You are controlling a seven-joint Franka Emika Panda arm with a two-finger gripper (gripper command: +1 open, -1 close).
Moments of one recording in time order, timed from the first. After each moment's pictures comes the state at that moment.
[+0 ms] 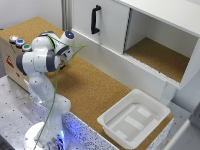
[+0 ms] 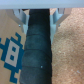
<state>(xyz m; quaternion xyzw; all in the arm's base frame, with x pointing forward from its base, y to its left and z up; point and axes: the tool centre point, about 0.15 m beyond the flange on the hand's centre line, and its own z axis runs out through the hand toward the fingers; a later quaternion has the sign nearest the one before) 0.349 0.324 0.297 -0.97 -0.01 -0.03 0.25</state>
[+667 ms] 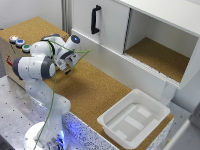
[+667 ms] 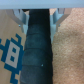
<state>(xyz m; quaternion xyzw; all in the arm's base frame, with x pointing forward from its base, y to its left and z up) 0.349 0.251 0.297 -0.97 0.00 -0.04 0.25</state>
